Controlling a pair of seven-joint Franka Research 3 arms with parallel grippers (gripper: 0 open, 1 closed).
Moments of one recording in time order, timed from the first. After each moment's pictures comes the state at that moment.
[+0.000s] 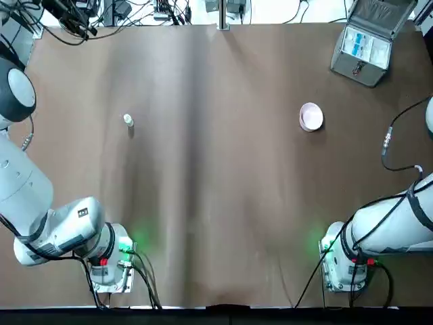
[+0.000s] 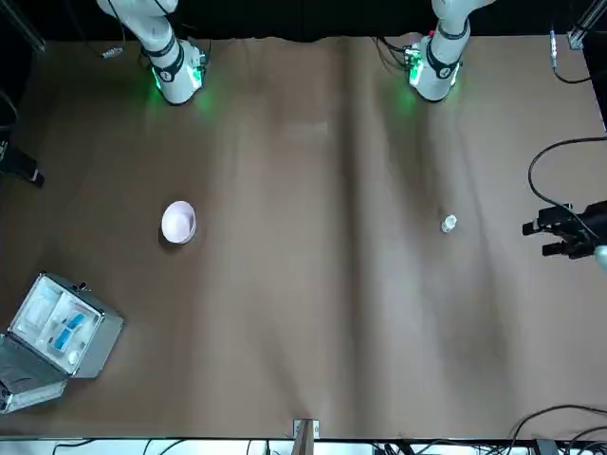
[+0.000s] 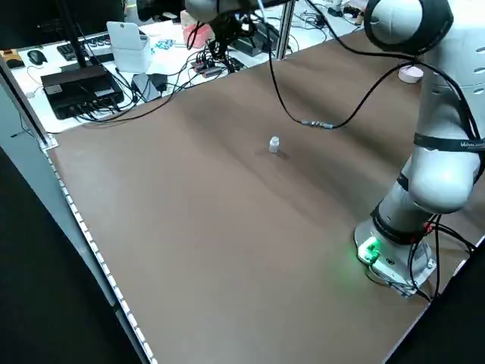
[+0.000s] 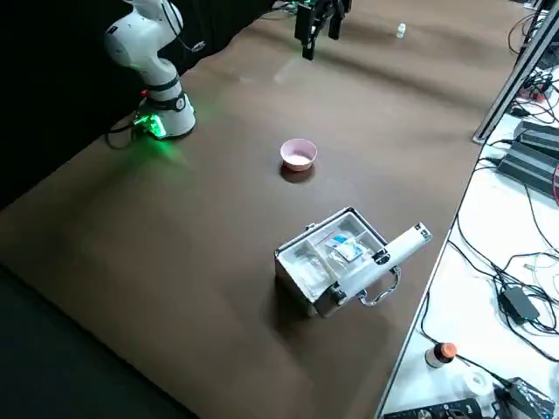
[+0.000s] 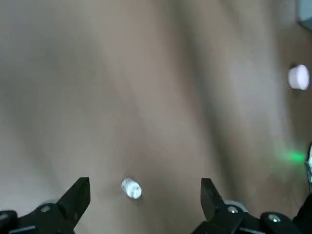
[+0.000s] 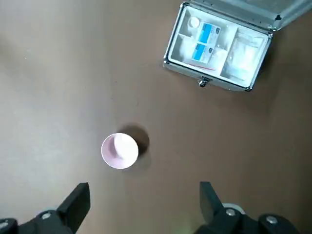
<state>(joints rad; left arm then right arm) 0.35 0.39 -0.08 -1.46 -0.50 1.61 0.71 0.01 0.14 -0.10 -1.30 0.01 1.42 0.01</state>
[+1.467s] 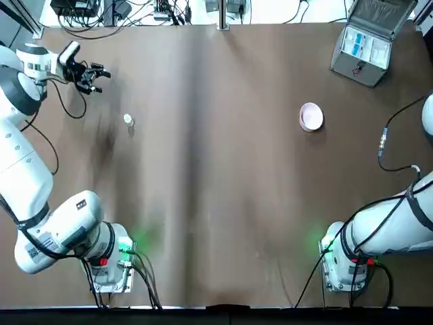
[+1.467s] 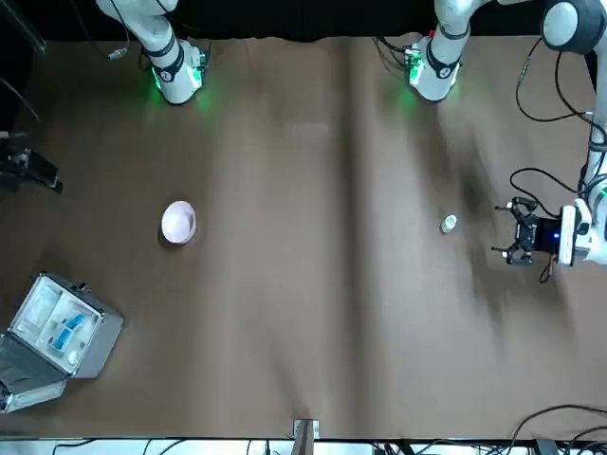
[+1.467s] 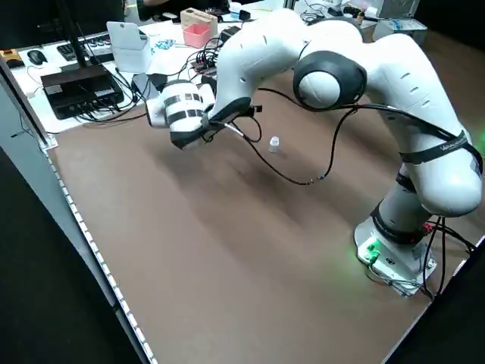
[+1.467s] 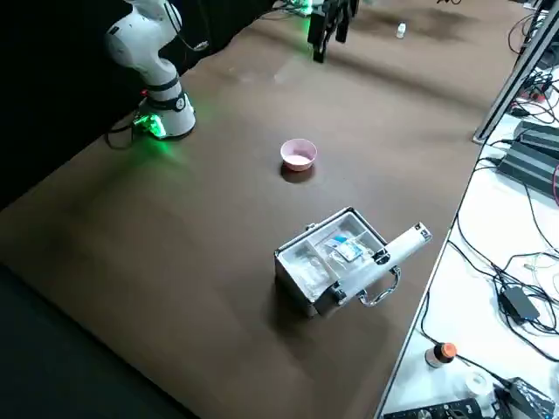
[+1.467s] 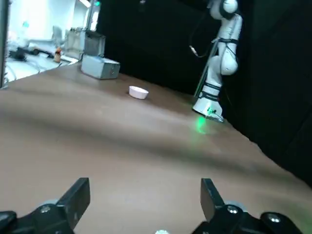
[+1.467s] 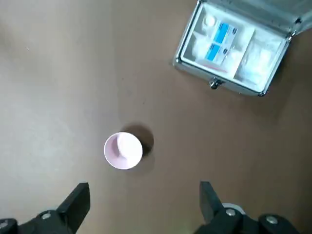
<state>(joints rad) 0.56 0.82 -0.09 -1.49 -0.89 1.24 2.16 0.06 0.16 -0.10 -1.33 0.00 1.45 0.00</state>
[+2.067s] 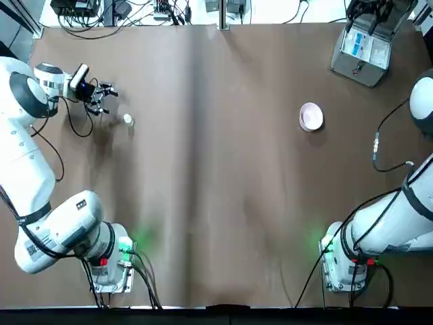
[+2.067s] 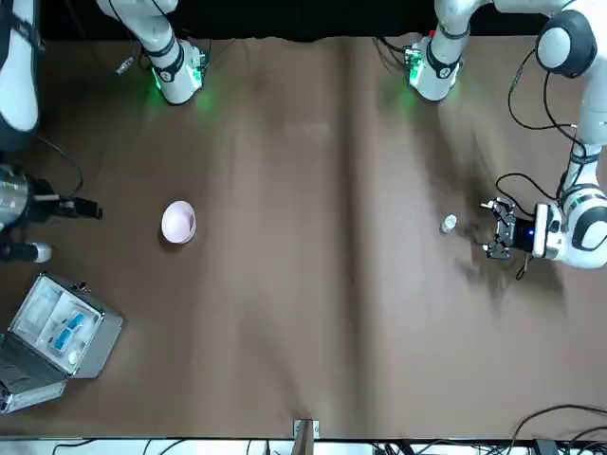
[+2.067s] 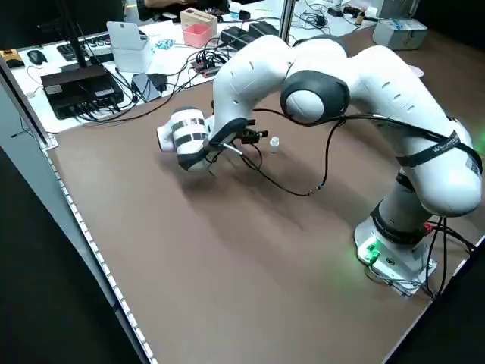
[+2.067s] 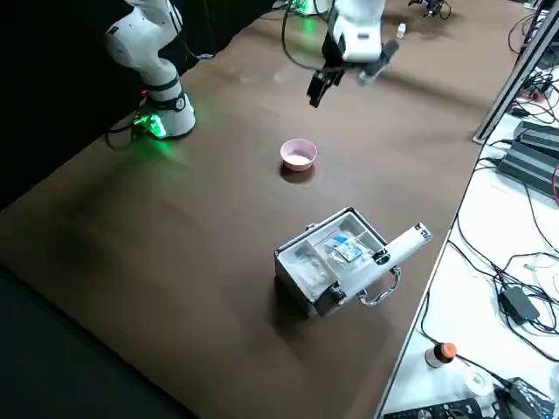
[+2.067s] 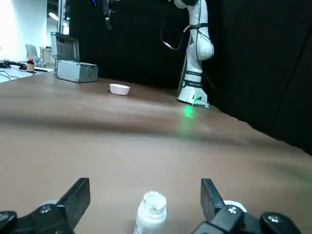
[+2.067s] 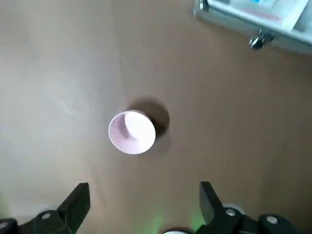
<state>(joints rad) 0.56 0.96 -0.08 -1.49 -0.81 1.25 2.45 0.01 0.29 -0.11 -1.47 0.12 1.47 0.00</state>
